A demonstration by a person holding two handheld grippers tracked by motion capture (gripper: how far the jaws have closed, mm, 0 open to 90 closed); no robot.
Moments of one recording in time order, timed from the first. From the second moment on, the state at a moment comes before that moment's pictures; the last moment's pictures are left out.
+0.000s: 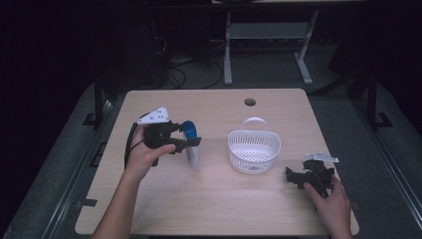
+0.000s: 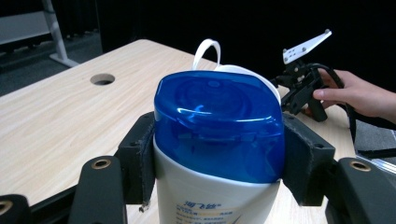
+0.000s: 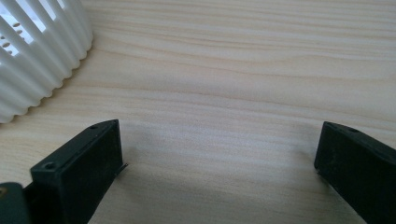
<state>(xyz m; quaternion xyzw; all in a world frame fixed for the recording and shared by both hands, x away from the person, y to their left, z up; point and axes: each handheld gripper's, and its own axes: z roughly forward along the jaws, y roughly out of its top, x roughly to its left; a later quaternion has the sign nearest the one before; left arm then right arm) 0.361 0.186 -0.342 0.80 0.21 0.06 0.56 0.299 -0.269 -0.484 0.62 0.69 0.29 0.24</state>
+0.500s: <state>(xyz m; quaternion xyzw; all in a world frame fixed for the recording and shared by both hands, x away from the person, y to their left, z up) 0.367 0.163 -0.309 0.80 0.17 0.06 0.57 0.299 -0.269 -0.483 0.62 0.69 0.29 0.24</state>
